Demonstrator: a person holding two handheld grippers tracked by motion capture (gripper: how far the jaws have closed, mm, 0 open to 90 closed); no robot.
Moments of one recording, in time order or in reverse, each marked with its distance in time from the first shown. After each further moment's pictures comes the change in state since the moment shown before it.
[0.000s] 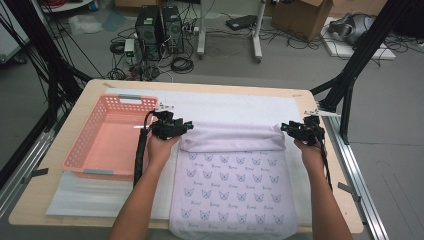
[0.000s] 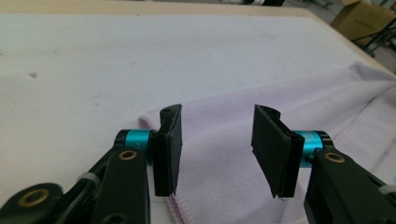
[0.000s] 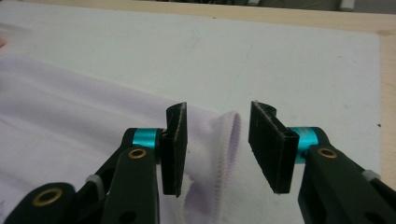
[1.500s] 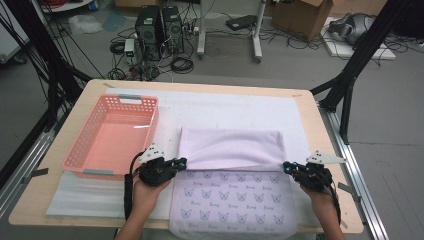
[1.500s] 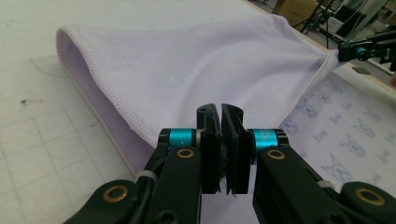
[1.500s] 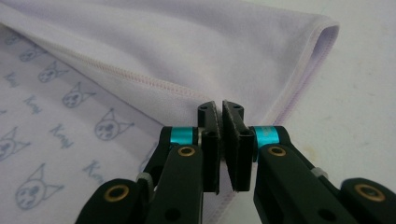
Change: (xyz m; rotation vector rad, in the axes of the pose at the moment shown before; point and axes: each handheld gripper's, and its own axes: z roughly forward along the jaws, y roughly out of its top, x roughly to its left) left arm -0.050 -0.087 -0.091 -0.041 -0.185 0.097; right arm 0.054 -0.095 -0.073 0.026 0.123 -0.179
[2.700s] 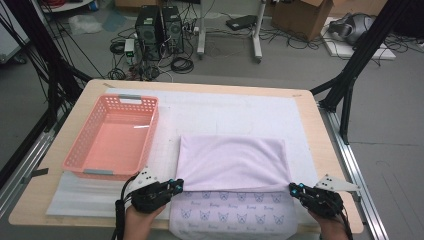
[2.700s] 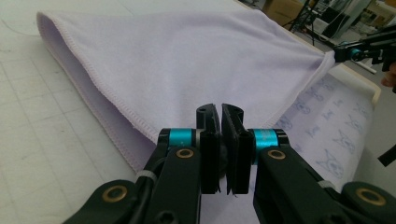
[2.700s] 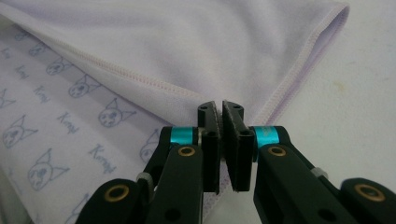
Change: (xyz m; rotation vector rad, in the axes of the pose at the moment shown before) left arm -0.033 -0.032 -0.034 0.004 -0.030 -0.006; right arm 0.031 -0.035 -0.044 0.003 0.023 0.001
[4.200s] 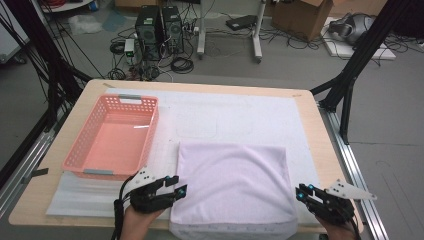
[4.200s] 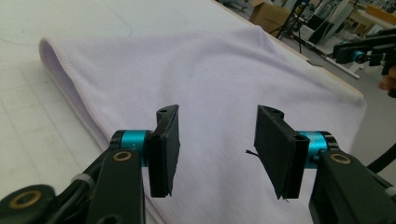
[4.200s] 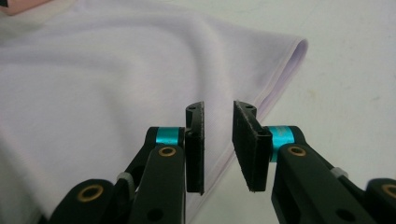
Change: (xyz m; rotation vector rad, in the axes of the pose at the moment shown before) left arm 0.011 0.011 0.009 -0.027 -0.039 -0.017; right arm 0.003 0.006 -0.018 -0.040 -0.051 -0.008
